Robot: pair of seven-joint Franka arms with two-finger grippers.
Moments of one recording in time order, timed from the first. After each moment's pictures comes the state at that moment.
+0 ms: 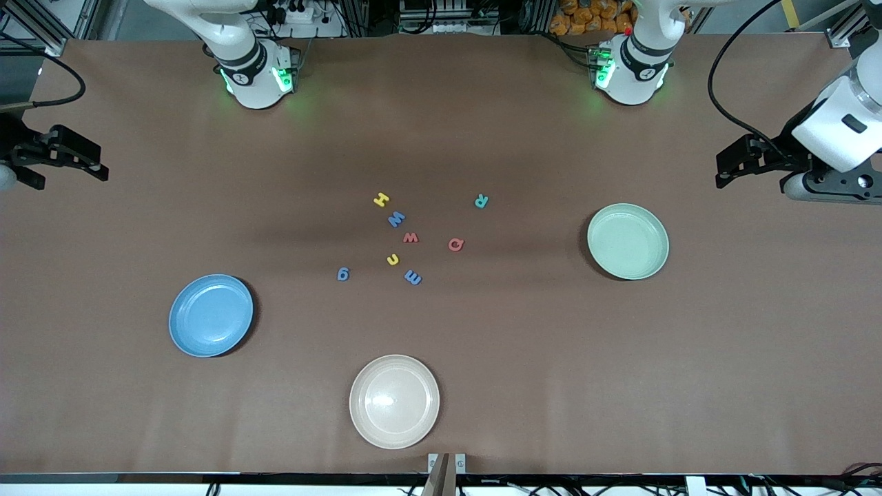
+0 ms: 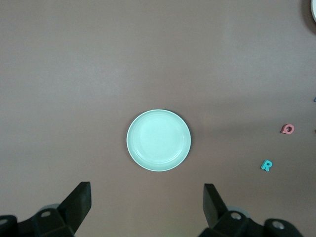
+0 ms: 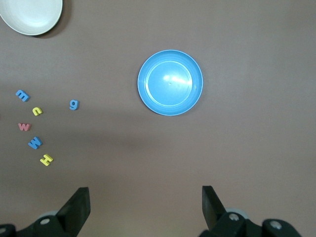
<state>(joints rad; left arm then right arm) -0.06 0.05 -0.08 -1.48 -0.01 1.53 -0.06 -0.04 0.02 0.02 -1.49 0.02 1.49 -0.14</state>
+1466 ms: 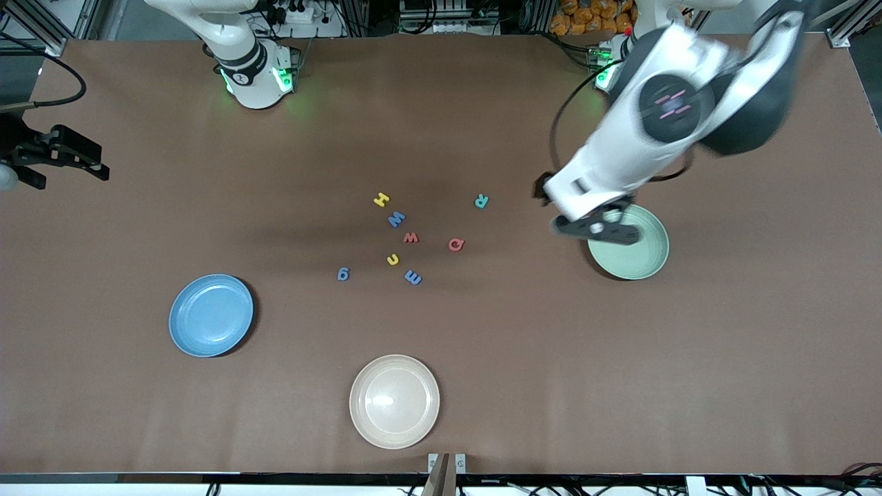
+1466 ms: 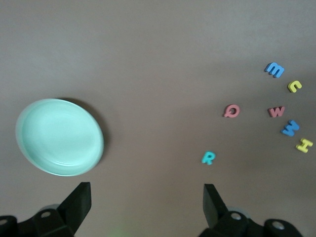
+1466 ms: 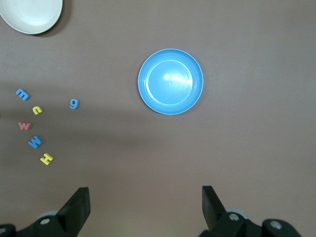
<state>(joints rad) -0.27 0.33 -0.30 -1.52 -0.01 1.70 -0.45 -0.04 0.02 0.02 -1.49 0.02 1.48 -0.14</state>
